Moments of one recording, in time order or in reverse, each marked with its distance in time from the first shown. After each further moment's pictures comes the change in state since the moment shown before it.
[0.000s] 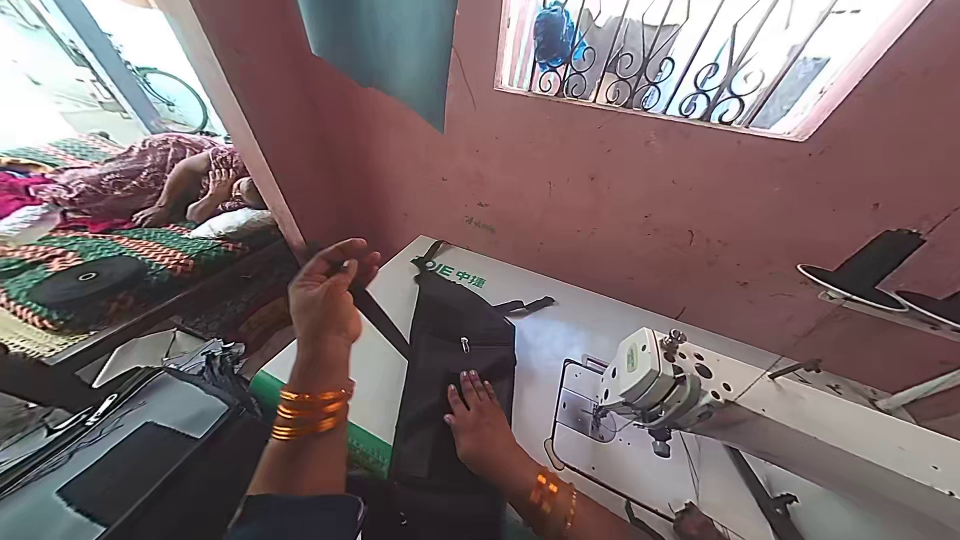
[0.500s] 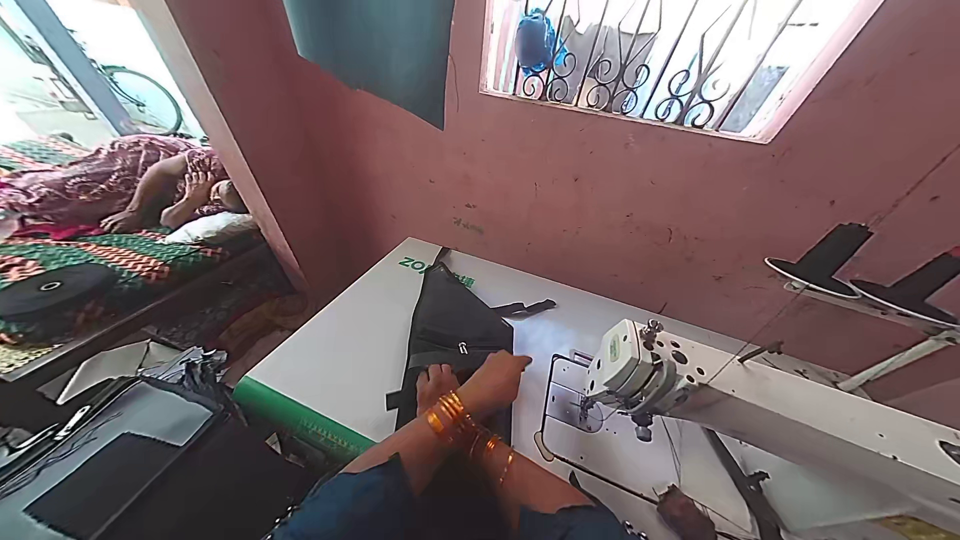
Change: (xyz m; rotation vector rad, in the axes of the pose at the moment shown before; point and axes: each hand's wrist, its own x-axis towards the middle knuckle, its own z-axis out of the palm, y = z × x) left_hand -0.120 -0.073 0.136 1.045 -1.339 -0.028; right_hand 0.062 -0.022 0.021 -0.084 0.100 -0.026
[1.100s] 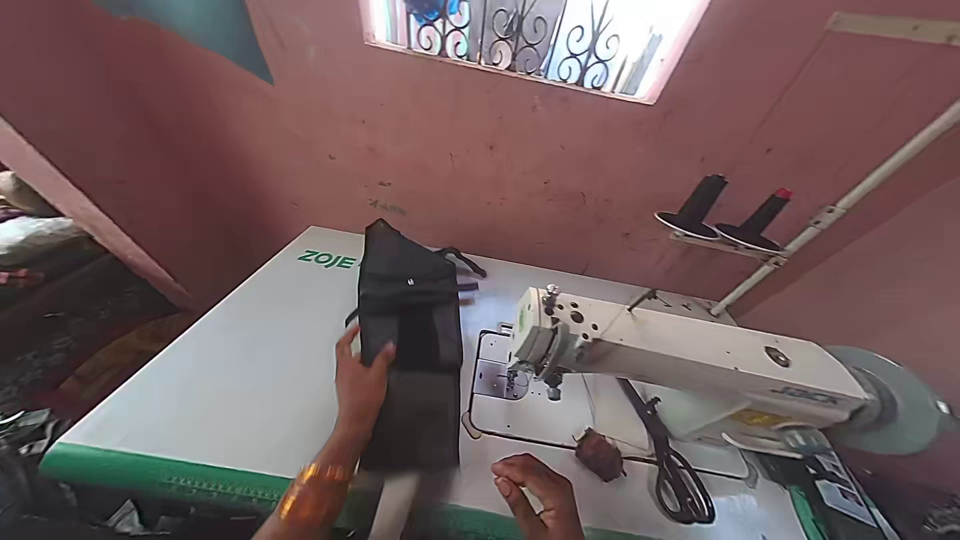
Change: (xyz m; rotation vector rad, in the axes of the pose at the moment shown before) left_hand -0.022 -0.059 0.052 -0.884 0.938 -0.253; right_hand -0.274 0.072 -0.049 0.757 0.718 0.140
